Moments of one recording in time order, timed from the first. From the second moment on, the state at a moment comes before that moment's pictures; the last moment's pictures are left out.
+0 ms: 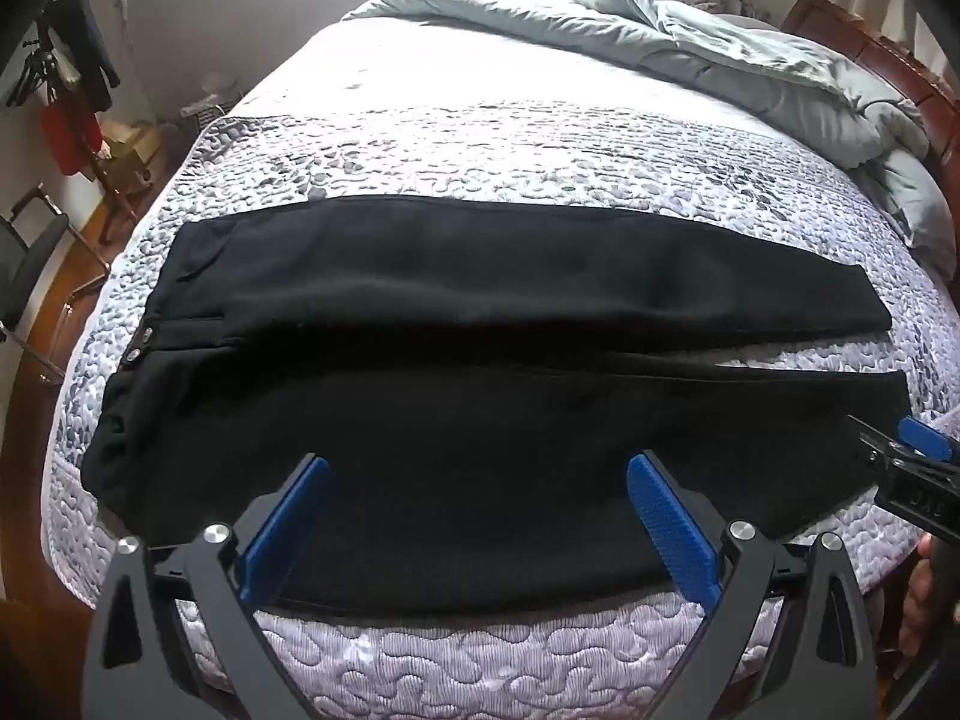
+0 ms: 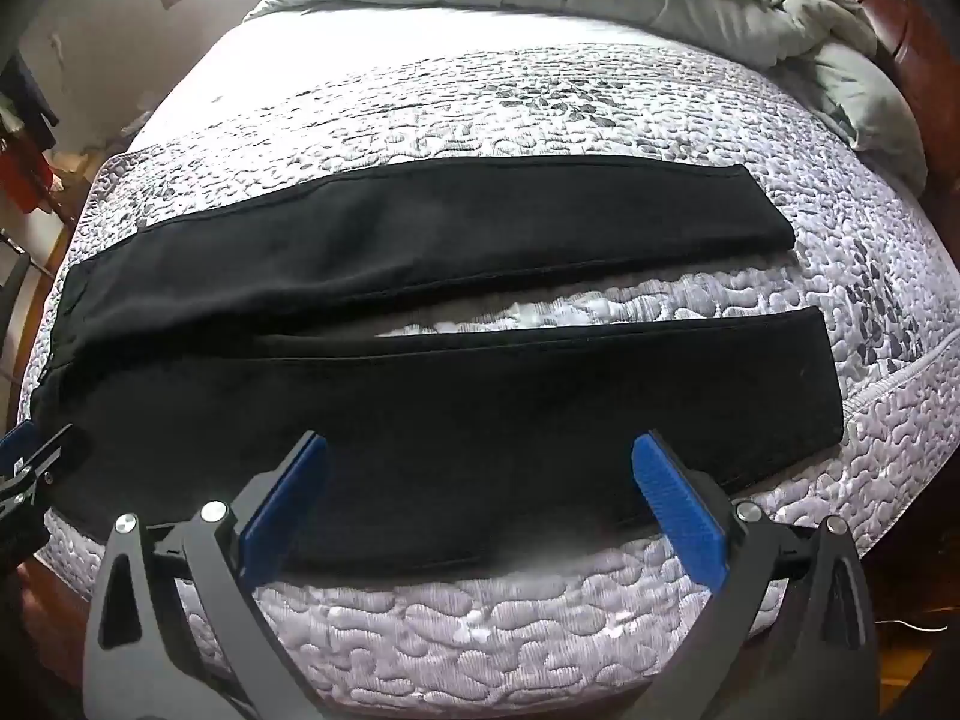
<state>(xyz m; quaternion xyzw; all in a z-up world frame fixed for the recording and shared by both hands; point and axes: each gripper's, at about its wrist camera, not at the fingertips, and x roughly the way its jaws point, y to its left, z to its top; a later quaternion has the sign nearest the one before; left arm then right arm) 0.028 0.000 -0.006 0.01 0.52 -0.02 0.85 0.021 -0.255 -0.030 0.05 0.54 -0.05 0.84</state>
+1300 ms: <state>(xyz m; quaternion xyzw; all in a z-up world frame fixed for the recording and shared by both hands) 0.031 -0.002 -0.010 0.03 0.51 -0.01 0.86 0.023 -0.250 -0.027 0.06 0.55 -0.03 0.84</state>
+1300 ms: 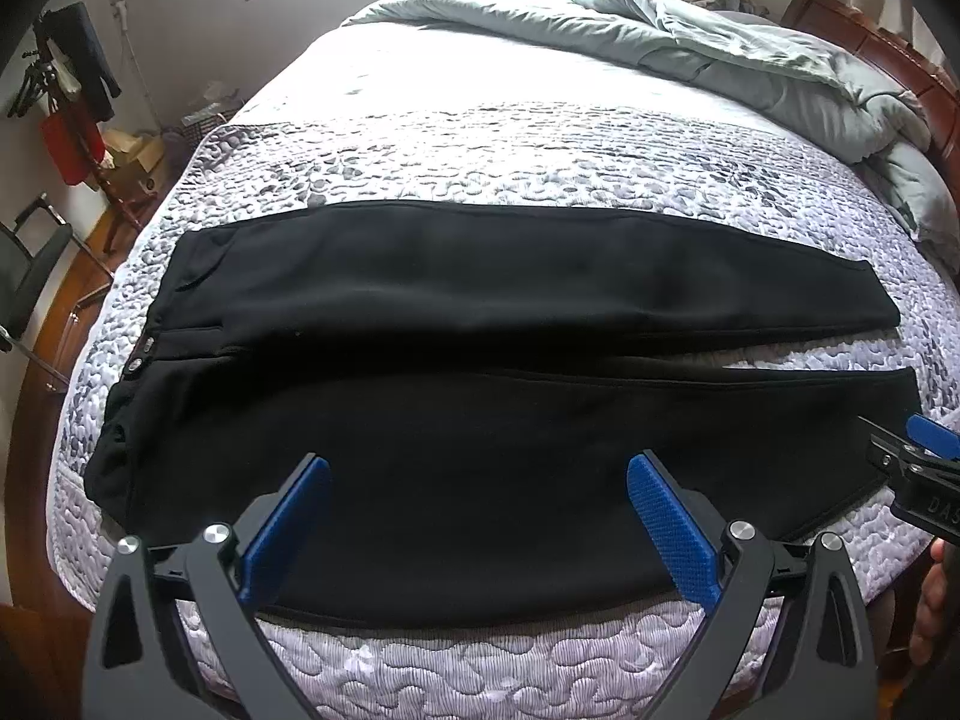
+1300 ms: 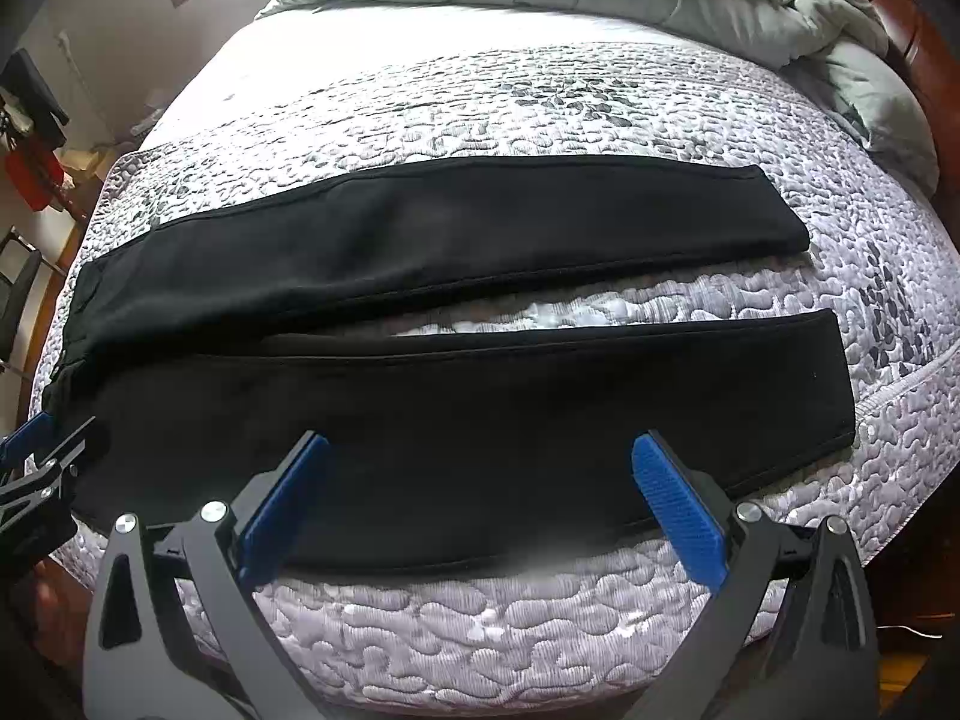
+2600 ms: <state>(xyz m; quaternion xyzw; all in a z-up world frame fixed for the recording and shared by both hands) 0.042 -0.017 -0.017 0.04 0.52 -0.02 0.85 0.030 -0.262 -0.041 0.07 0.55 -0.03 0.83</state>
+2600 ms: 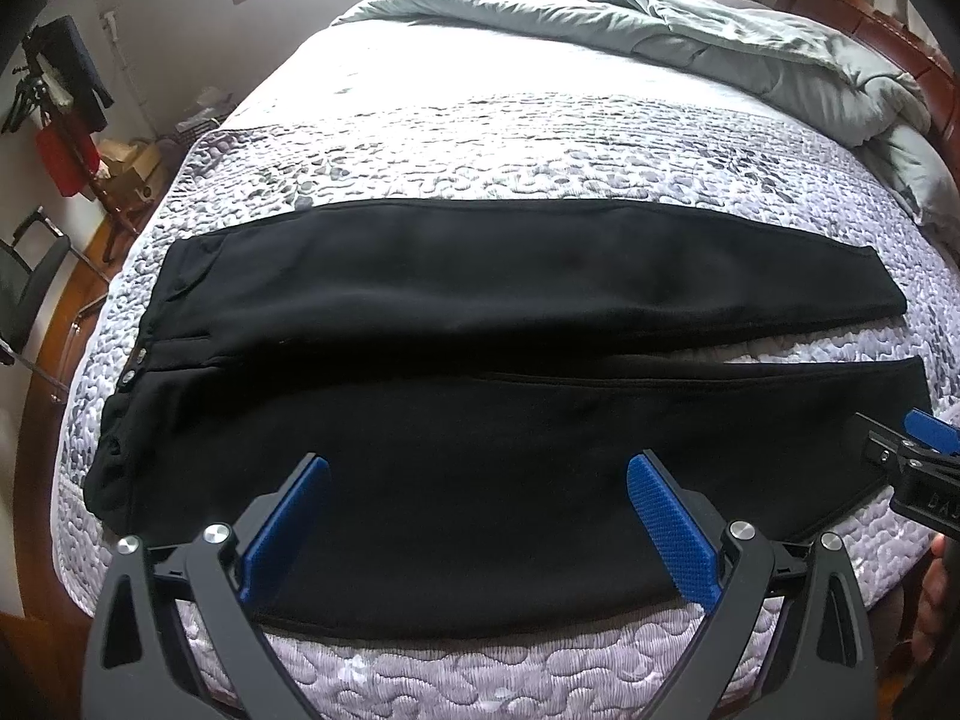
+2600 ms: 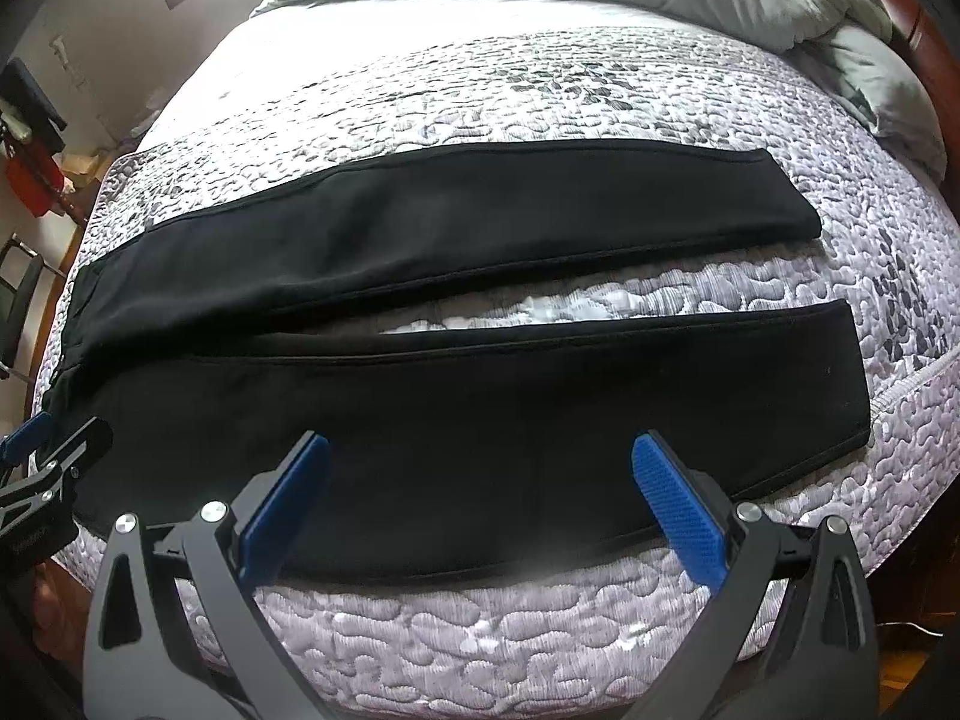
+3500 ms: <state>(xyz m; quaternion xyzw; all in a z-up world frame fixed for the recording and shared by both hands) 0.245 -0.191 -0.057 0.04 0.55 -0.26 0.79 0.222 -0.558 -0.131 0.08 0.61 -0.04 0.79</state>
